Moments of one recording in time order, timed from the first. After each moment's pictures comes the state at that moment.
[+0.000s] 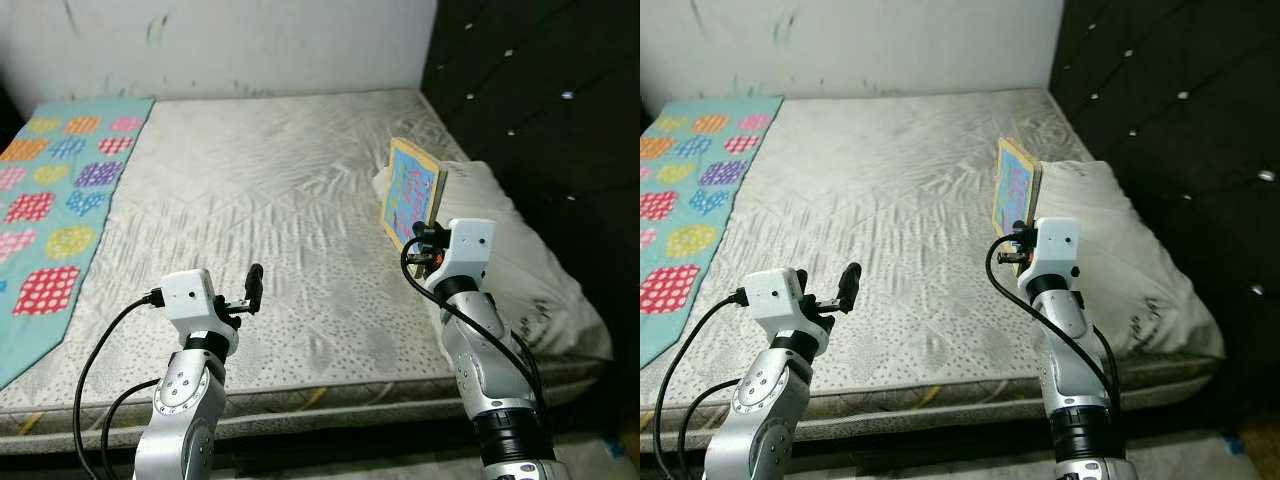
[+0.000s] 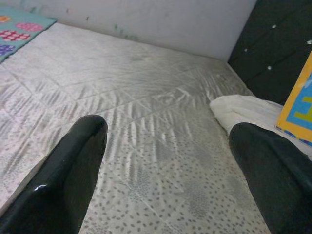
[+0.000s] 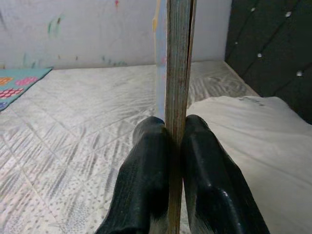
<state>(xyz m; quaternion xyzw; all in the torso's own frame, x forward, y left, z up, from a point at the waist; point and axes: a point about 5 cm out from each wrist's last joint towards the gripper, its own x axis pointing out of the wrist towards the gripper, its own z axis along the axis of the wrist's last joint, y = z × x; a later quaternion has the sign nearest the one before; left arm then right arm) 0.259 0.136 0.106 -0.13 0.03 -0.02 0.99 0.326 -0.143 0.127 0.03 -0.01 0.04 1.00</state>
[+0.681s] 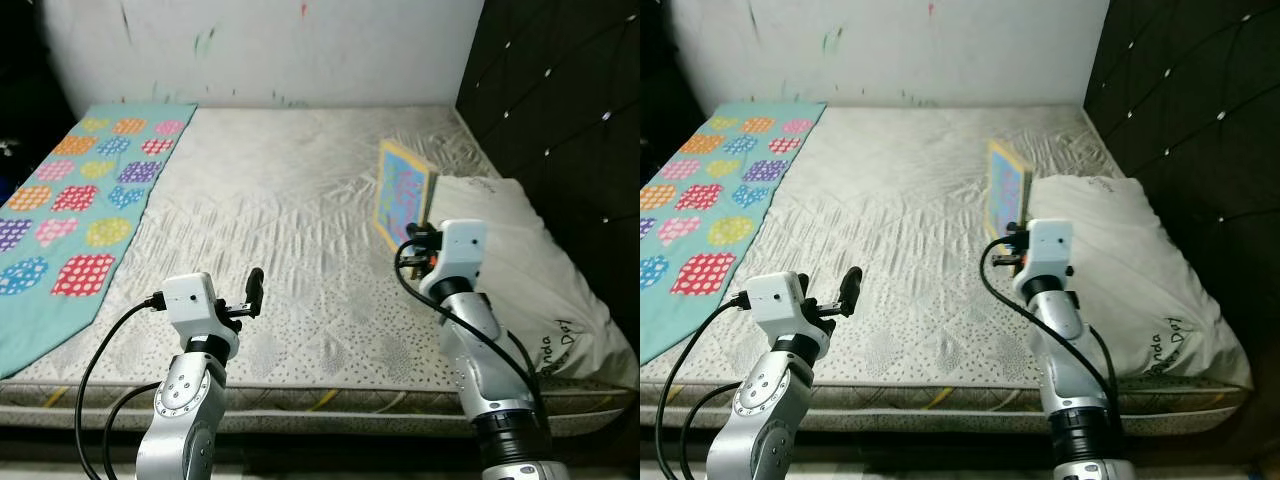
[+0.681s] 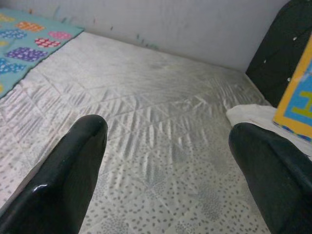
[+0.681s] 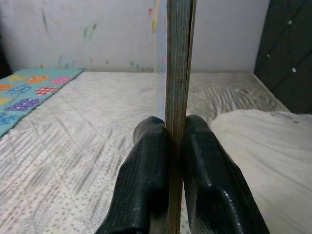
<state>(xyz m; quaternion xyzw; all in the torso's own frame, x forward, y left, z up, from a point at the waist) 0.259 0.136 0.102 -0.13 0.04 -0.02 0.99 0.325 -0.142 0.127 0.02 -0.01 0.05 1.00</state>
